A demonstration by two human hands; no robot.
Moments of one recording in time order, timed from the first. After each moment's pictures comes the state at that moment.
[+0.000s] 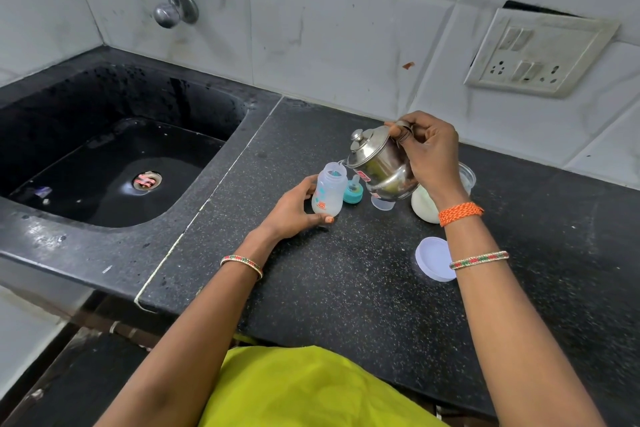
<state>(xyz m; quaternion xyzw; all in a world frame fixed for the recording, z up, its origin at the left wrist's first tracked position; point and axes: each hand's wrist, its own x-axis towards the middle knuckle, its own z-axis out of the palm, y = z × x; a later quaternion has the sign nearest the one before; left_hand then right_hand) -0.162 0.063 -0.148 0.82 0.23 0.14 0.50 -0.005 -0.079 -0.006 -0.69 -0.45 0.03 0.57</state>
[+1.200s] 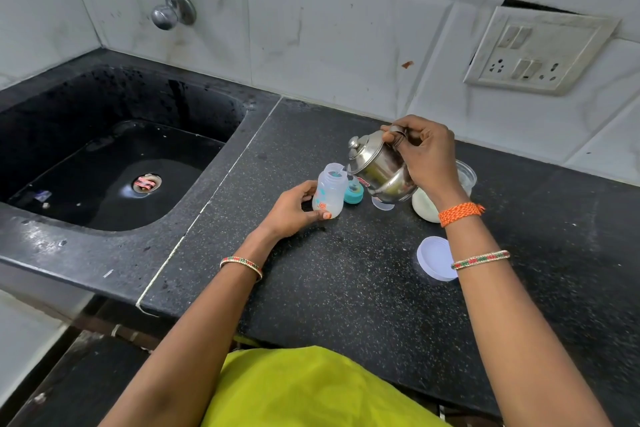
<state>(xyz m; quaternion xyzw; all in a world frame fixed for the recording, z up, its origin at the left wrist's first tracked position) -0.162 0.067 -0.149 0.80 0.24 0.16 0.52 -0.006 -0.077 -0.010 -0.71 -0.46 0.03 0.53</state>
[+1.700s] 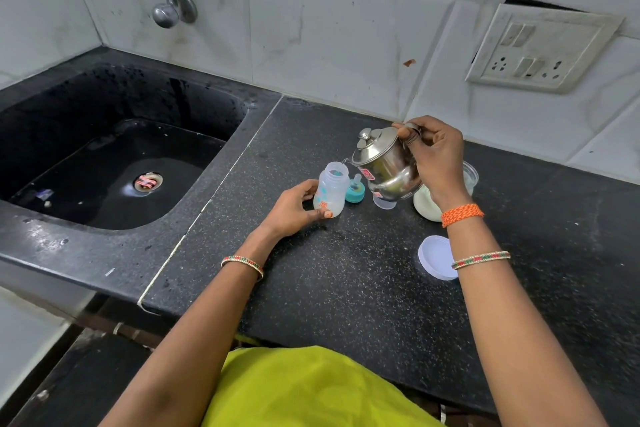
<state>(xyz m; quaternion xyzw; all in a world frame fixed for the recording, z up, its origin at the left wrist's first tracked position) -0.161 0.069 -0.153 0.80 0.24 0.16 0.52 0.007 -0.079 -0.021 -0.67 -0.41 0.05 0.61</state>
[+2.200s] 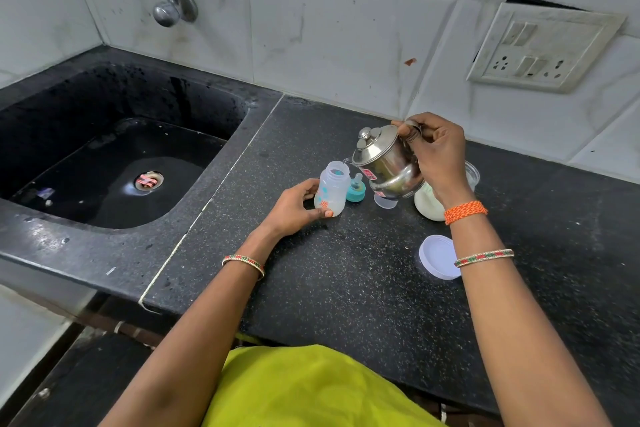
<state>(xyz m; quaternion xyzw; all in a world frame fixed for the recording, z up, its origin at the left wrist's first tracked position) -0.160 0.070 -0.154 0.80 0.25 0.15 0.52 0.006 -0.079 -0.017 -0.66 -0.43 0.06 0.61</state>
